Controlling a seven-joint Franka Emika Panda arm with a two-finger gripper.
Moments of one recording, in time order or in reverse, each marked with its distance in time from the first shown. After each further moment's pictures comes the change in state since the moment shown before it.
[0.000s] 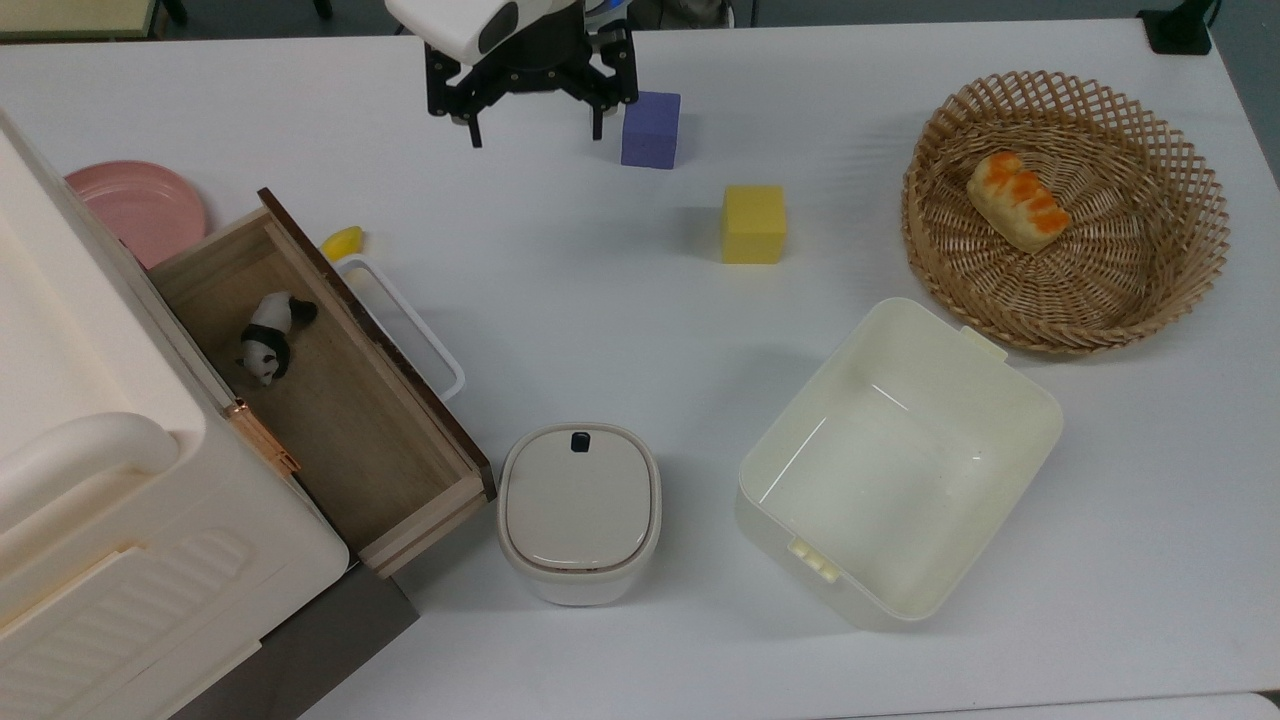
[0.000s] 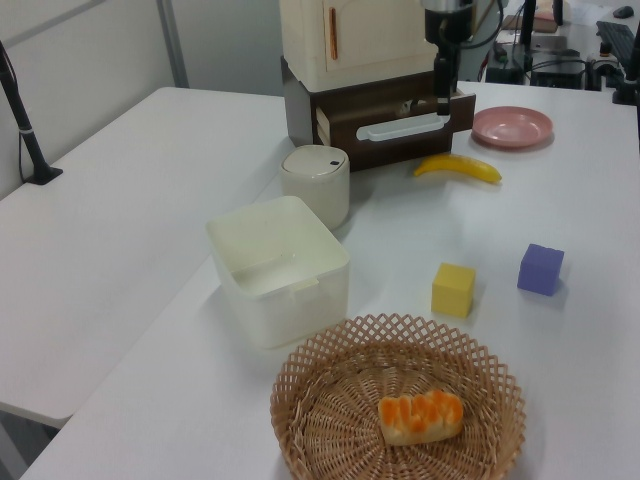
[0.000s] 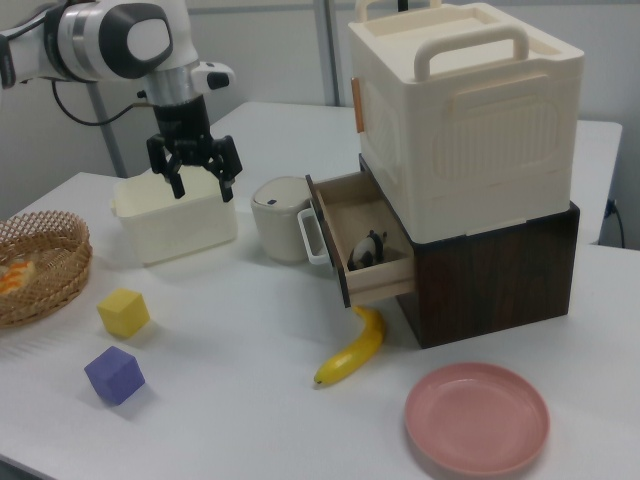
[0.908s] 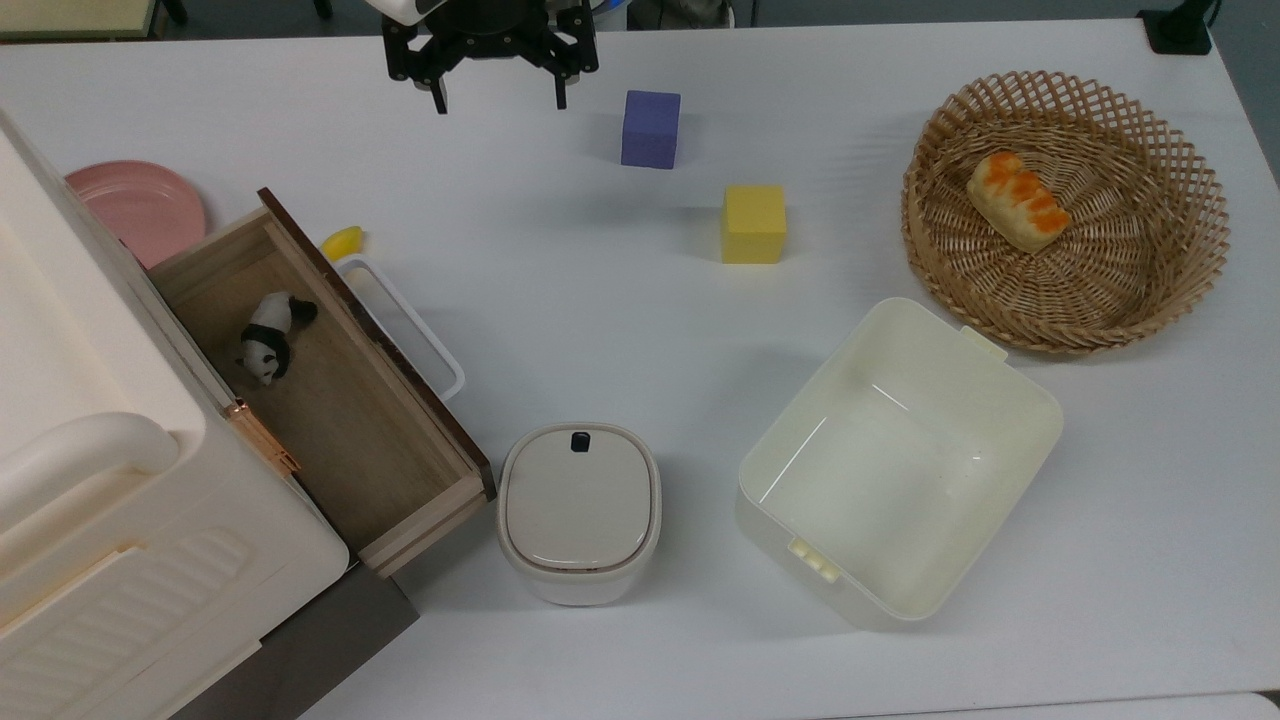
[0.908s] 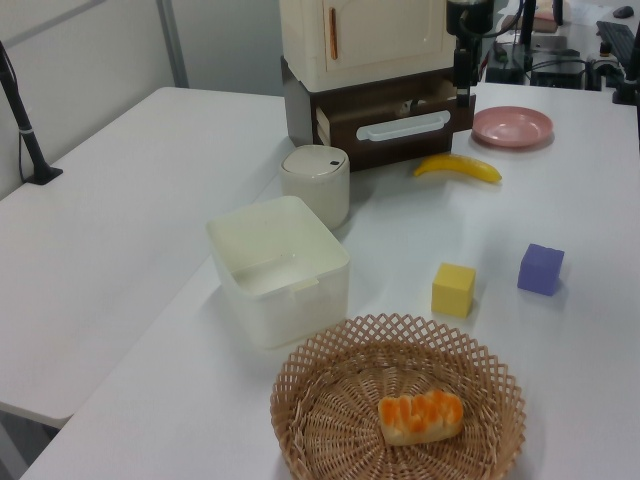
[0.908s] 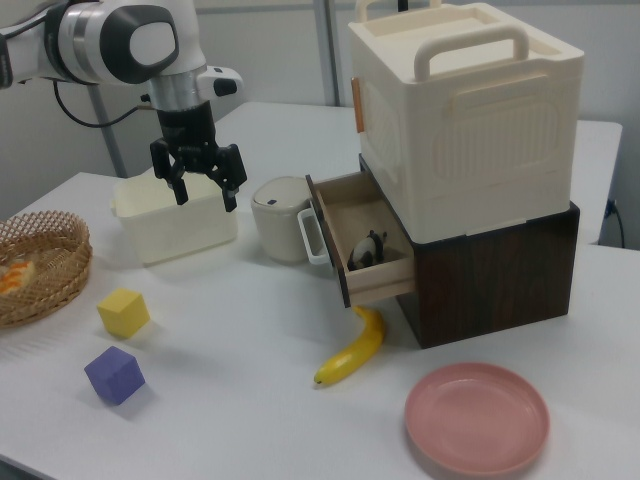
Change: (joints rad) arm -0.185 -0.076 0.143 -0.081 0.000 0.000 0.014
